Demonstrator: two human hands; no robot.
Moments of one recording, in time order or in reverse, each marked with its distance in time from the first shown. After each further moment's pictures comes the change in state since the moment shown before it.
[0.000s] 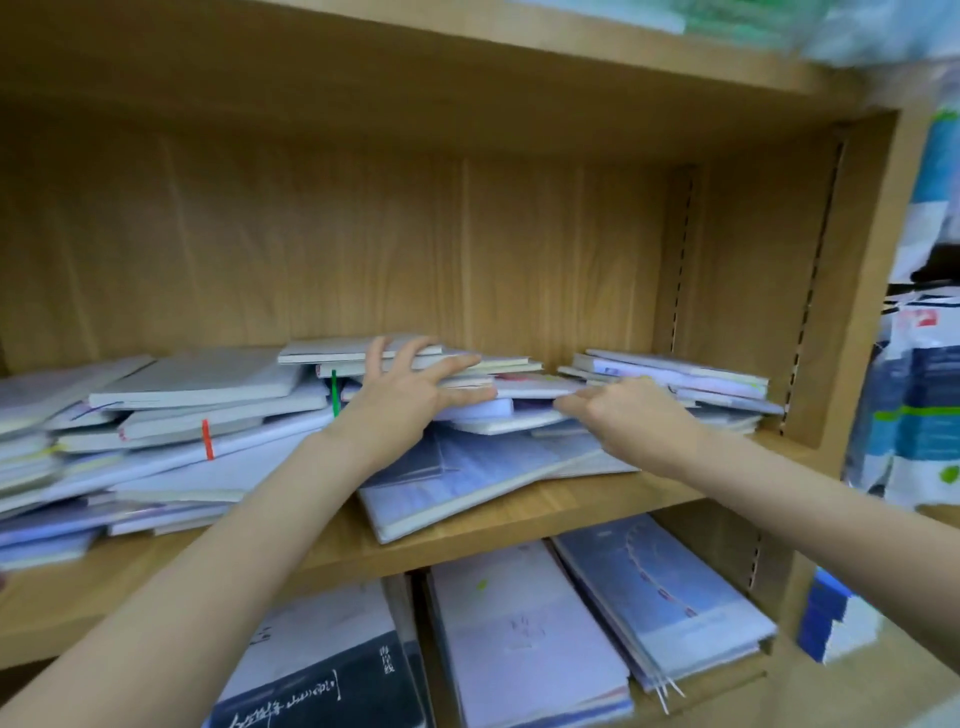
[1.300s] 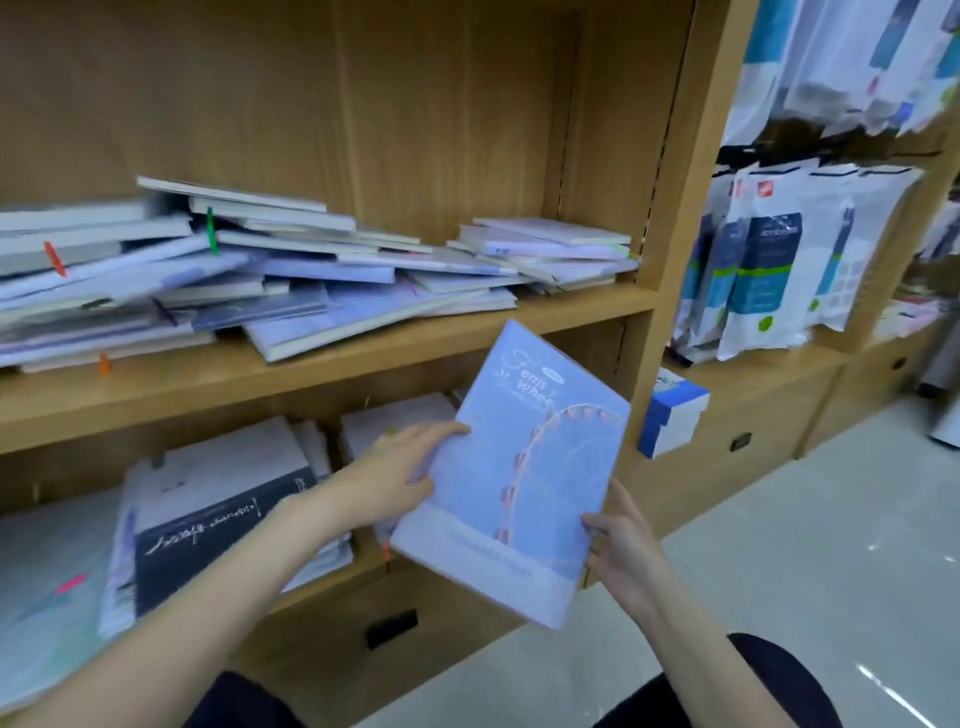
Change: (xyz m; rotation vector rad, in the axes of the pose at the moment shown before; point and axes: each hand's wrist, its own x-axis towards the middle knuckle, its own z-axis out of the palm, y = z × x) left_hand -0.110 0.158 0.035 -0.969 -0.470 0.117; right_hand -0.243 -0.132 0.074 2.148 0.189 1.541
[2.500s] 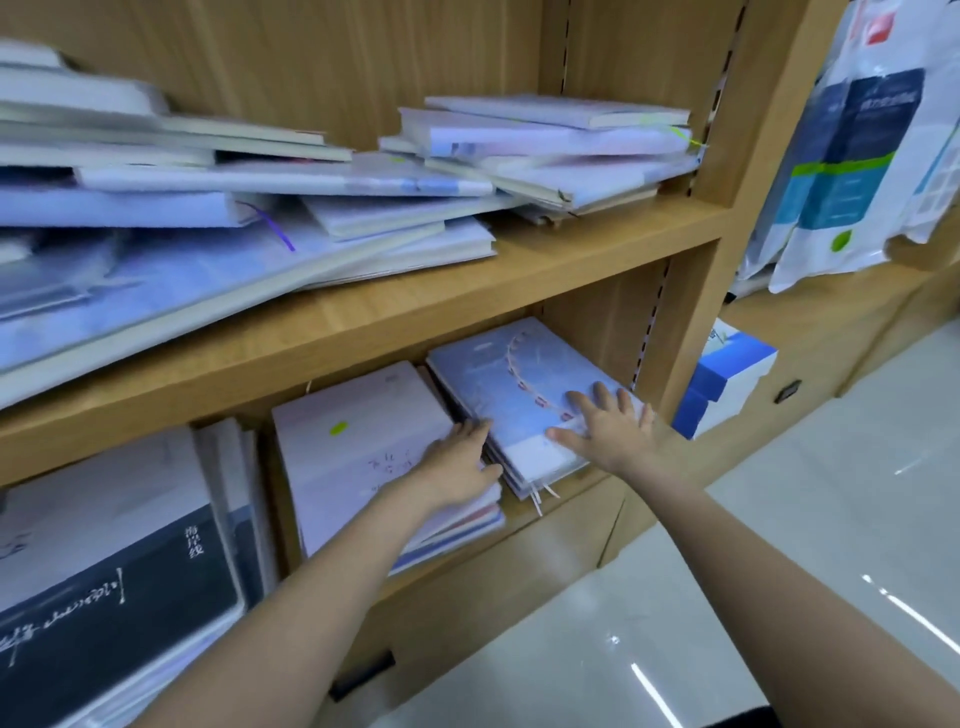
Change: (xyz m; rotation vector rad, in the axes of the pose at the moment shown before) left_hand 0.208 -0.058 0.105 -0.038 -0.223 -0.232; right_hand 0.250 -0.014 -0.020 -1.751 -0.024 -0.217
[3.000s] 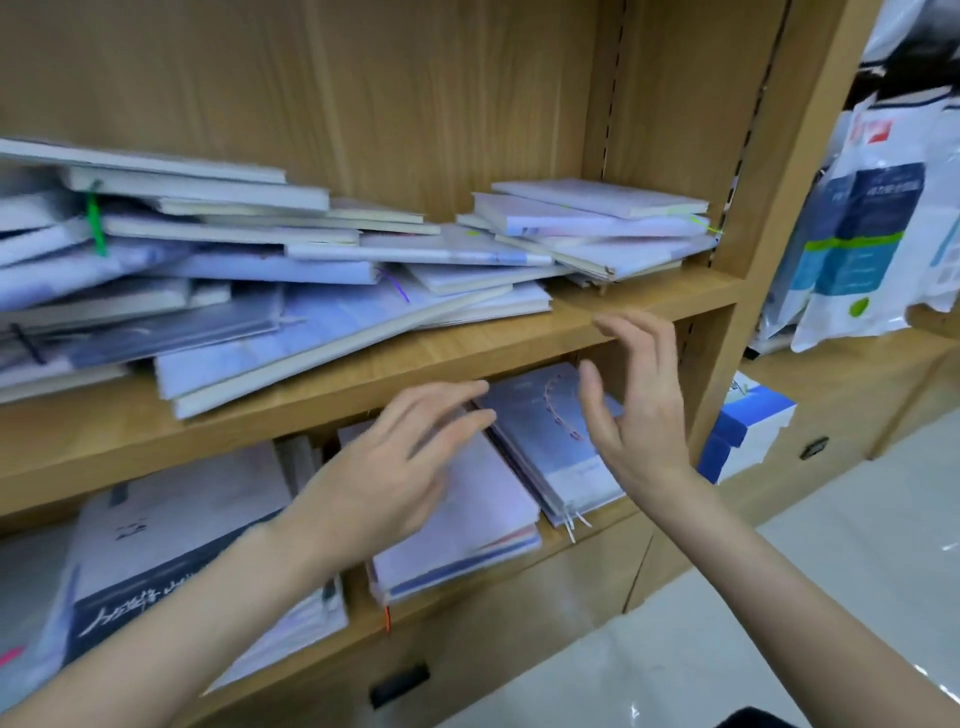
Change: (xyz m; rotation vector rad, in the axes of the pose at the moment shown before) left_hand -0.172 -0.009 -0.082 0.481 0.812 0.660; right_hand -0.115 -0.100 -0.104 0.518 1.128 -0.768
